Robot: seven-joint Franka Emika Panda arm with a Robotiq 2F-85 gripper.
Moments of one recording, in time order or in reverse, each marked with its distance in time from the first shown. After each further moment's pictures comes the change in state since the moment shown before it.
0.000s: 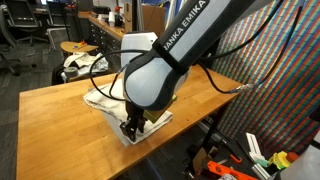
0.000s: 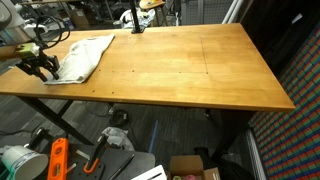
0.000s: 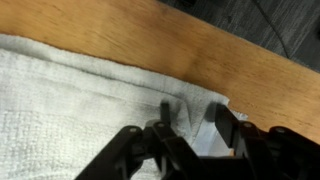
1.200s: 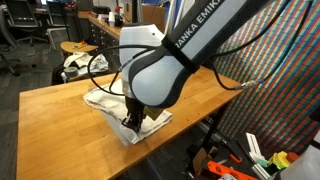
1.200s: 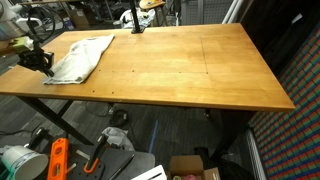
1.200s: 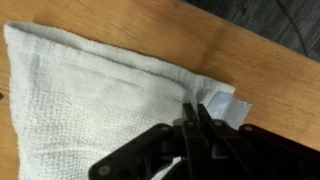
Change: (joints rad) arm 0.007 -0.052 -0.005 -0.013 -0.108 -0.007 0.090
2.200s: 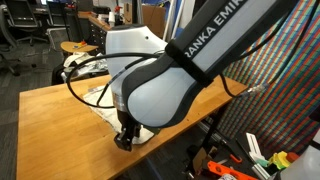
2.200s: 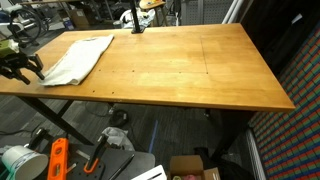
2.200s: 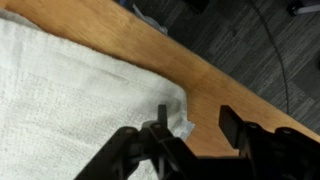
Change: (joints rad) arm 0.047 -0.026 0.068 -0.029 0.005 -0.015 -0.062
